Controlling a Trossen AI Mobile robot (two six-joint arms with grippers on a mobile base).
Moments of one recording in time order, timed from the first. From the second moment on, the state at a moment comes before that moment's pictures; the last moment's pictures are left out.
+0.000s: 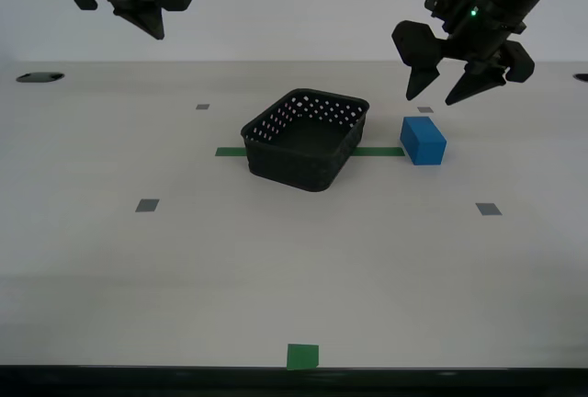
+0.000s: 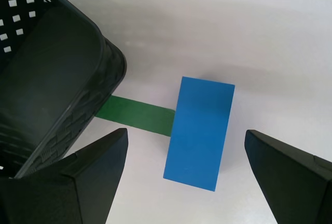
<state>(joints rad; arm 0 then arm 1) 0.30 1.80 1.06 -0.38 -0.17 0.15 -0.11 2.13 1.76 -0.68 0.08 0.10</state>
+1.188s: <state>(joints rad) 0.31 1.99 1.20 -0.49 -0.13 0.19 -0.11 2.13 1.76 -0.64 0.08 0.10</state>
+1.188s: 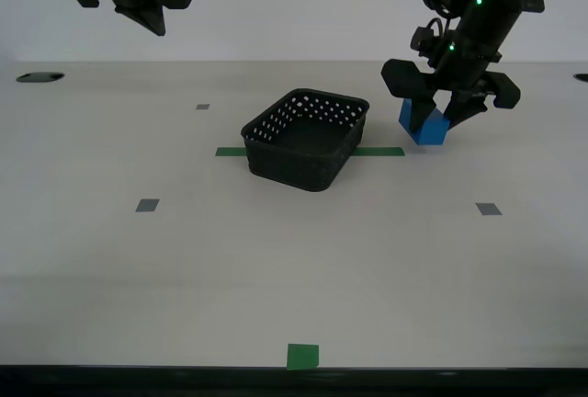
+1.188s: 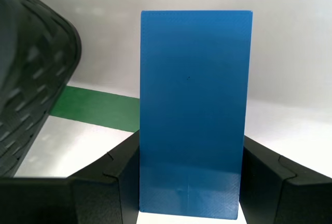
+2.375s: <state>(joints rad) 0.64 1.92 1.25 -0.29 -0.32 0.19 -0.11 2.13 1.76 -0.60 0.08 0.10</state>
